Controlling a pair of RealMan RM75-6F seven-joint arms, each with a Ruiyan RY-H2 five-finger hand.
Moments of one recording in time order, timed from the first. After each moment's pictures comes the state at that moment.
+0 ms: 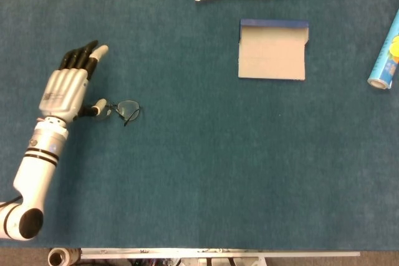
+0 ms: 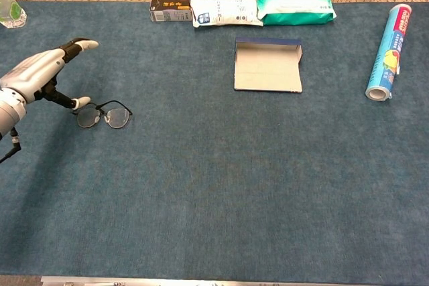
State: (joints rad) left arm -0.48 -1.48 -0.11 -1.46 1.19 1.06 0.05; right arm 0.03 -1.04 0.12 -1.63 -1.54 1.63 0.16
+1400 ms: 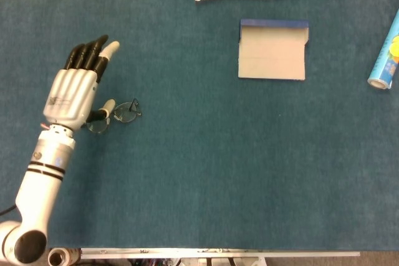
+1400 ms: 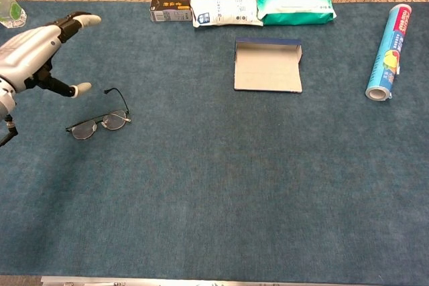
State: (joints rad) left arm -0.44 -1.35 -0.14 -1.86 1.16 1.22 0.35; right arm 0.02 -1.03 0.11 -1.64 -1.57 1.65 0.18
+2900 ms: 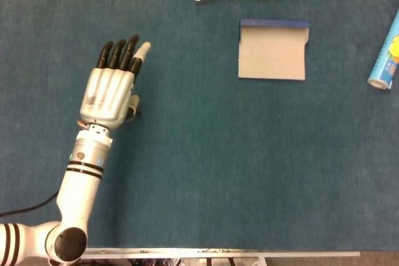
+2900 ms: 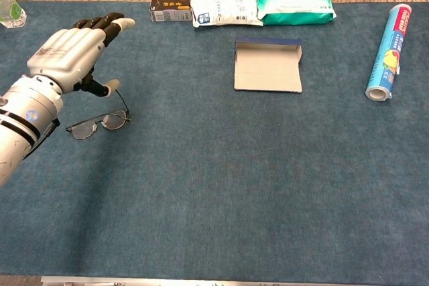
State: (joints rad) left arm -0.55 -1.55 -0.14 -1.87 1.02 1.36 0.73; right arm 0.02 -1.03 0.12 -1.64 -1.56 1.65 0.18
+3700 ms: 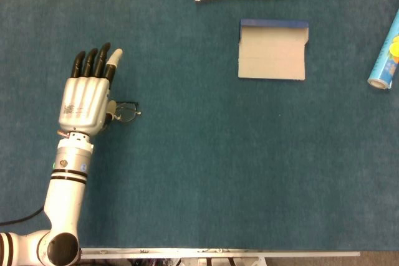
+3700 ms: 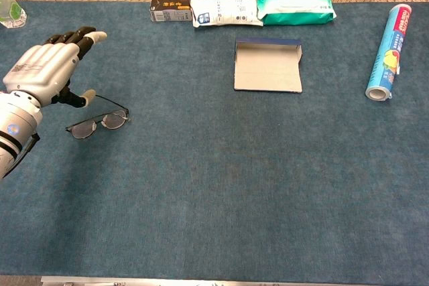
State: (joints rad) left arm -0.48 -1.54 -0.10 -1.81 1.02 1.40 0.68; right arm 0.03 -1.03 0.12 -1.64 -1.56 1.64 0.17
